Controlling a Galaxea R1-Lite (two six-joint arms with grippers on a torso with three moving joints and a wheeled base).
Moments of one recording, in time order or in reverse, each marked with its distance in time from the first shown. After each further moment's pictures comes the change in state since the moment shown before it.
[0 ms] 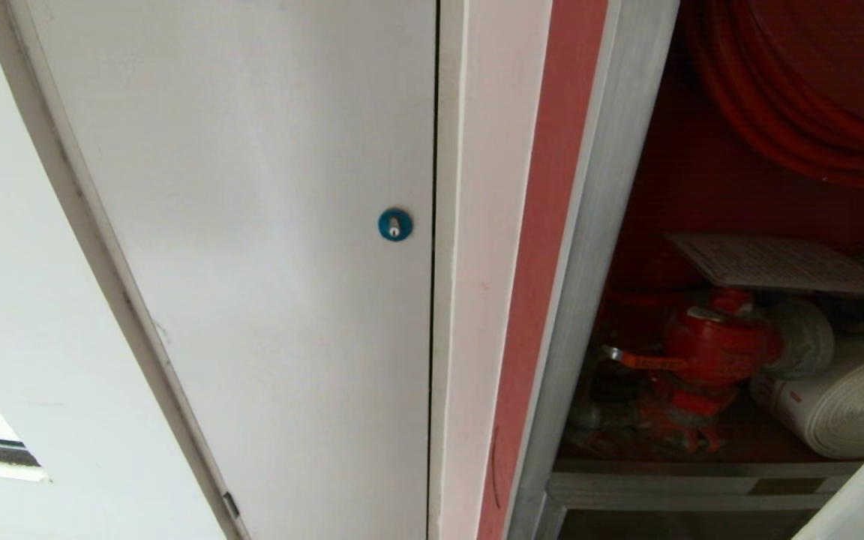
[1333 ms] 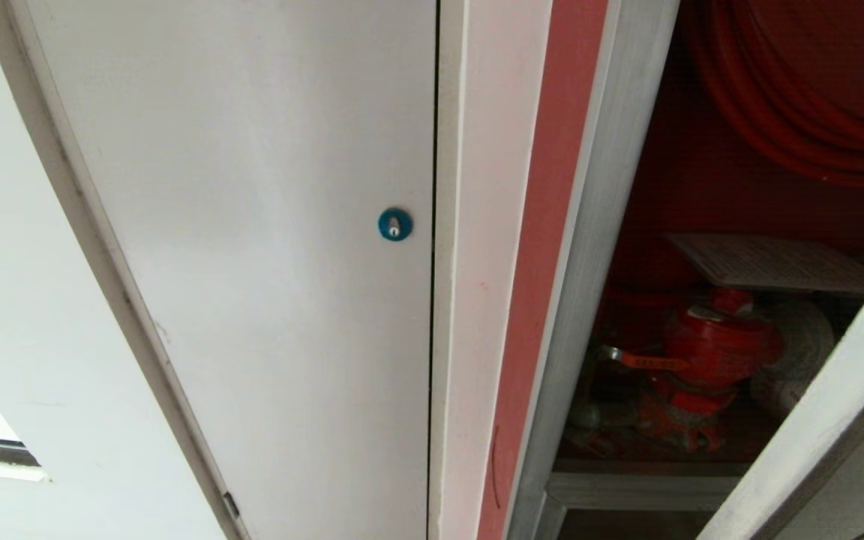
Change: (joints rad) left arm 0.000 0.000 0.000 0.000 0.000 0.000; right arm 0.043 0.511 -0.192 -0.005 0.397 -0.114
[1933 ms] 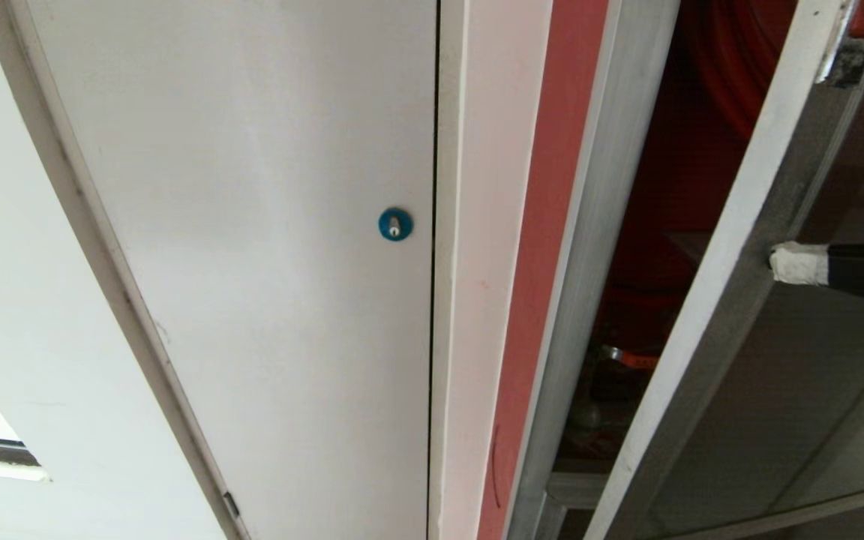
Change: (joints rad) left arm 0.000 0.000 0.000 0.000 0.000 0.000; right arm 0.251 0.167 -0.010 -0.238 -0.427 -0.007
